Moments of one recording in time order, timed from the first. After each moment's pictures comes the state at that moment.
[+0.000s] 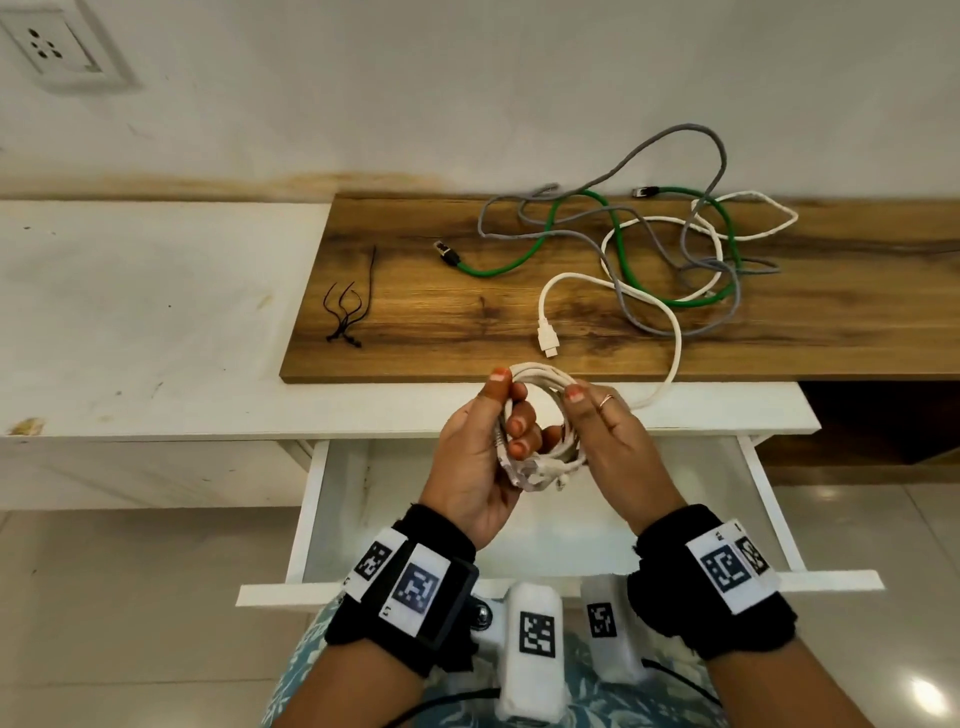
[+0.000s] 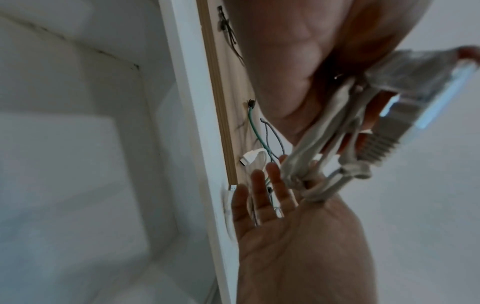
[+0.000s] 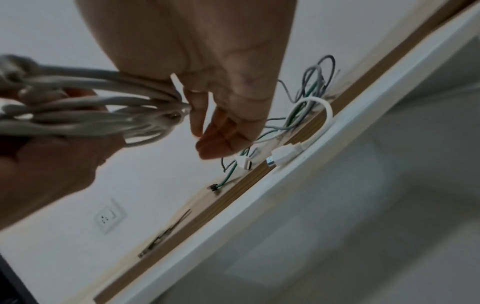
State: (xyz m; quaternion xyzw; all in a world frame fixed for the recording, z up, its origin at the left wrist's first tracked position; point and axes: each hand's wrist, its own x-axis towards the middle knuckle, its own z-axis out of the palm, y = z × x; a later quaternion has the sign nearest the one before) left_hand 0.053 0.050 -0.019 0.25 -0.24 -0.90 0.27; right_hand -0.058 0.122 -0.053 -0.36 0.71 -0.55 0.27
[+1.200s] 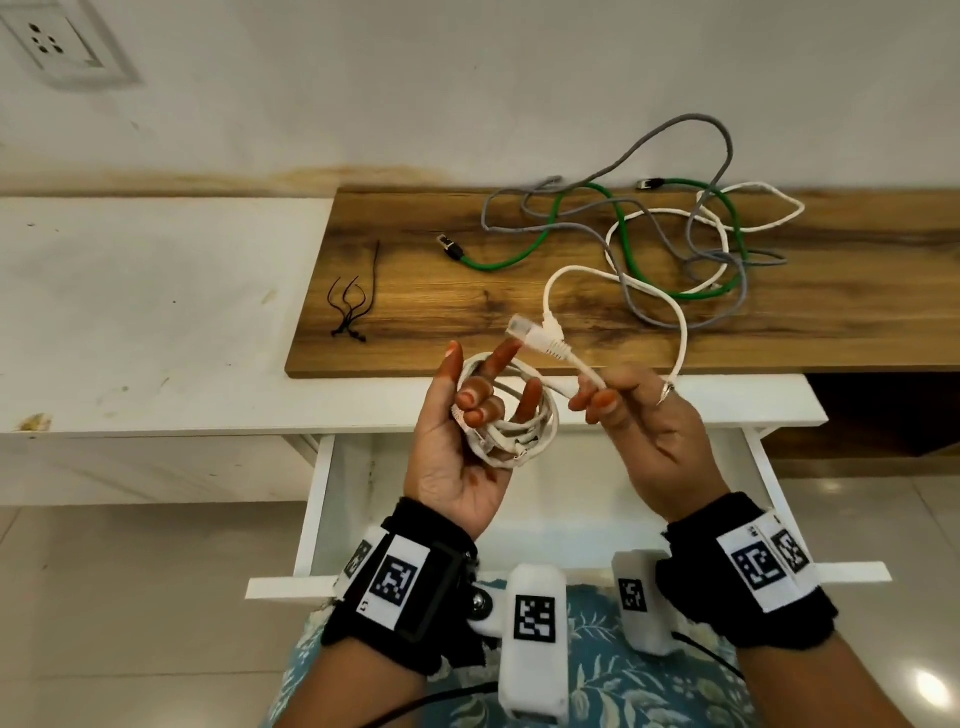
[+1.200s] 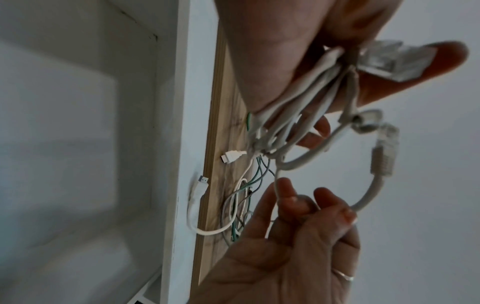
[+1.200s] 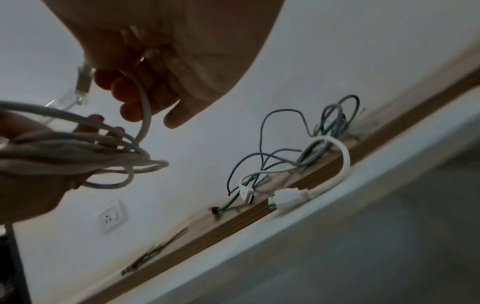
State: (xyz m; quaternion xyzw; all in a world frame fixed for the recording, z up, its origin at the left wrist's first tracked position) left_hand 0.068 0.035 -0.019 0.18 -0.07 -0.94 0.29; right_hand -0.066 0.134 -0.033 -0.52 0.59 -0.60 0.15
